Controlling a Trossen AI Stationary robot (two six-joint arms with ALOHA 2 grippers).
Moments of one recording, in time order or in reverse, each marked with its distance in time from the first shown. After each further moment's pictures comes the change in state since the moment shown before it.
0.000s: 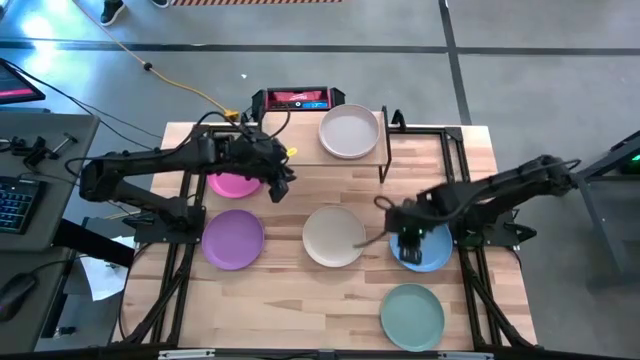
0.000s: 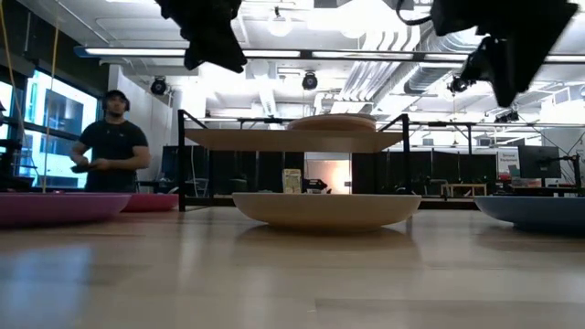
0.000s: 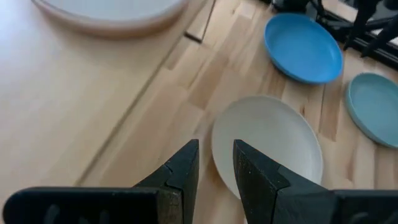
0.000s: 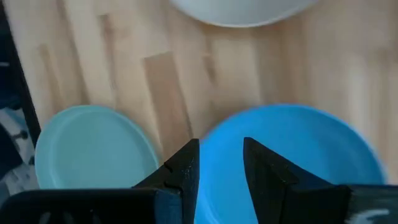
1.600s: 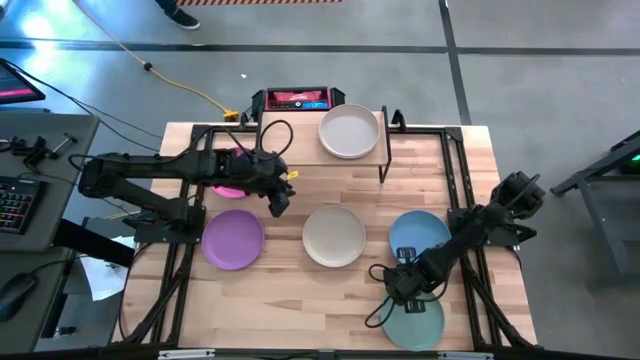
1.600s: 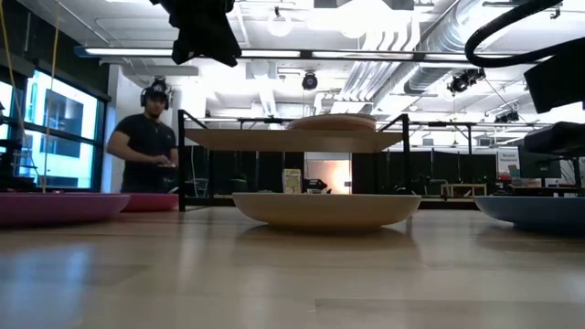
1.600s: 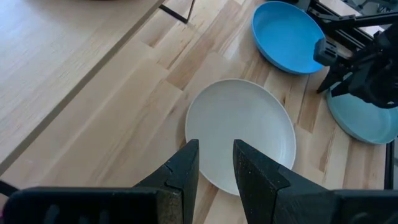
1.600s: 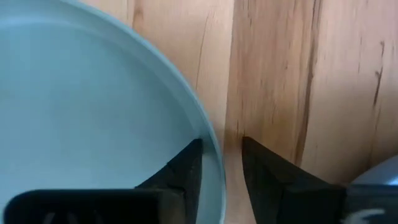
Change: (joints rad) left arm -0.142 0.000 0.000 -0.039 -0.079 -0.184; right arm 0.408 0.370 -0.155 0.377 0.104 0.156
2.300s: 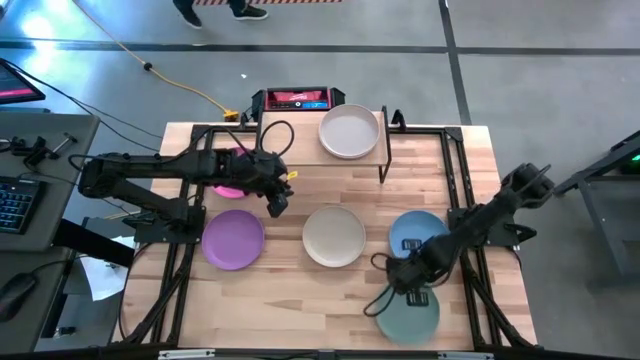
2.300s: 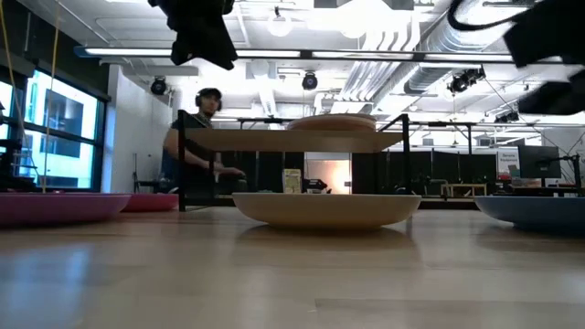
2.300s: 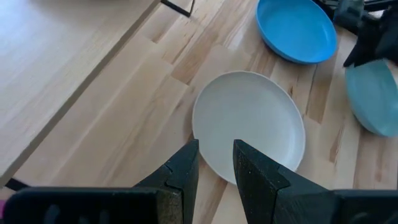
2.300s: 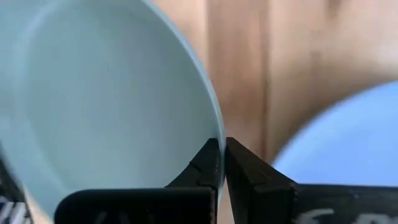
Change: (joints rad) left arm 0.011 0.000 0.000 -0.027 0.002 0.048; right arm -0.074 -0.142 0.073 -0.208 -0.046 0.026
